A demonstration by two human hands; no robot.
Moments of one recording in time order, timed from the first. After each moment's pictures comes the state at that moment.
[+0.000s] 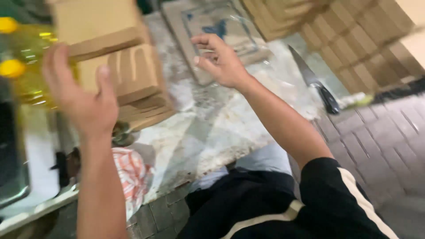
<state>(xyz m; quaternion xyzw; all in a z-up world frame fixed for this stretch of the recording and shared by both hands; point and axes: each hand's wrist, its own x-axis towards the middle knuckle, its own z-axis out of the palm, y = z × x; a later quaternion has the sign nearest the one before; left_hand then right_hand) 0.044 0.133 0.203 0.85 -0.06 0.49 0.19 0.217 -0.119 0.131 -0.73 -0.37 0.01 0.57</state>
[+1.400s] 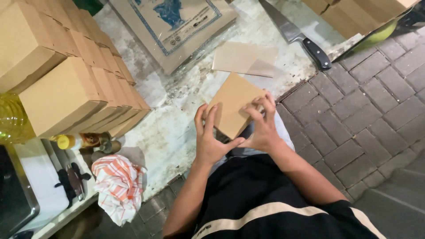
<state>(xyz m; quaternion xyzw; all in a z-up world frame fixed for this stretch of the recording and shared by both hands) 0.018 -0.139 0.028 0.85 -0.09 0.19 0.49 0.055 -0.318 -0.014 -0.81 -0.25 -0.34 0.42</state>
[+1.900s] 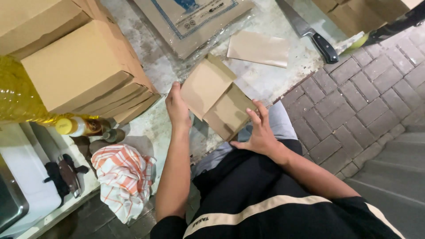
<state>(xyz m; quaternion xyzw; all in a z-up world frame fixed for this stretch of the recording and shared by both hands) 0.069 -0.018 0.009 0.59 0.24 0.13 0.76 -0.002 -0.248 -0.044 -0.88 -0.25 -0.18 0.37</state>
